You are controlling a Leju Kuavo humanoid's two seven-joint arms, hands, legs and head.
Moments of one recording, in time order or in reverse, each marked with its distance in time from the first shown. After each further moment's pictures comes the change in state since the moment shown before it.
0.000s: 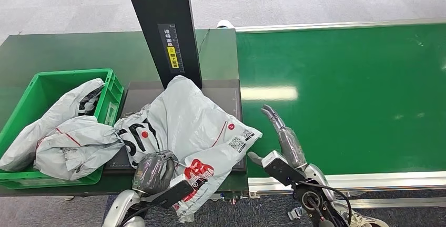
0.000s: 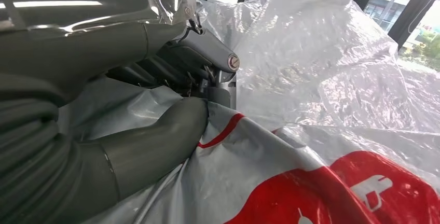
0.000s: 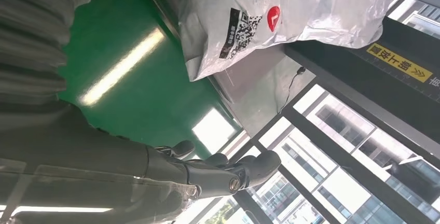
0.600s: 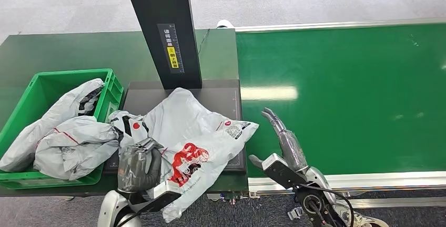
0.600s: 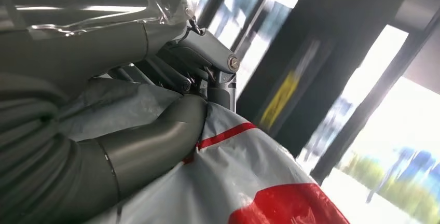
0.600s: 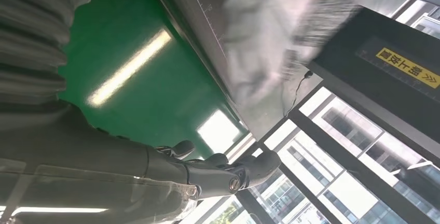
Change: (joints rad) left arm 0.012 0.000 0.013 -0.088 0.115 0.424 -0.287; right arm 0.029 0.003 -0.019 -0.025 0.021 0.021 0.013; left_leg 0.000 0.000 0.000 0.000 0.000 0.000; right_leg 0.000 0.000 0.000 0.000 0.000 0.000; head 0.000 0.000
